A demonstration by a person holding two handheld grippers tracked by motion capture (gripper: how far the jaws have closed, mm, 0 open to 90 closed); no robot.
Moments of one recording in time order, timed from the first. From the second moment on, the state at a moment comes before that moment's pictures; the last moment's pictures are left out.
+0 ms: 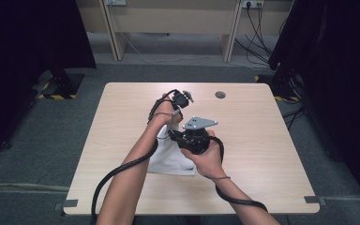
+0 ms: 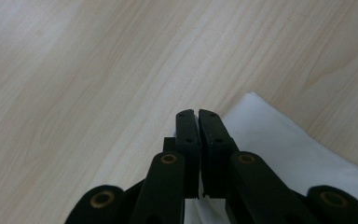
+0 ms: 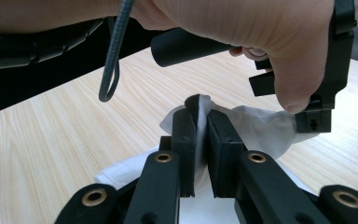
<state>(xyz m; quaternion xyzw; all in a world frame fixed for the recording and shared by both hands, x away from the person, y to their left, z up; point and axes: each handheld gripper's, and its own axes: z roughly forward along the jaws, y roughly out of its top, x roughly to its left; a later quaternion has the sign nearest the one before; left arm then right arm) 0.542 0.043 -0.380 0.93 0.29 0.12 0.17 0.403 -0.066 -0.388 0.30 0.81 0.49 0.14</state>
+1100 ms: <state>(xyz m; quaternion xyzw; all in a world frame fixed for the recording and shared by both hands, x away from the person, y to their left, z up) 0.540 0.031 -0.392 0.94 0.29 0.11 0.17 0.401 -0.082 -0.400 0.31 0.81 0.48 0.14</state>
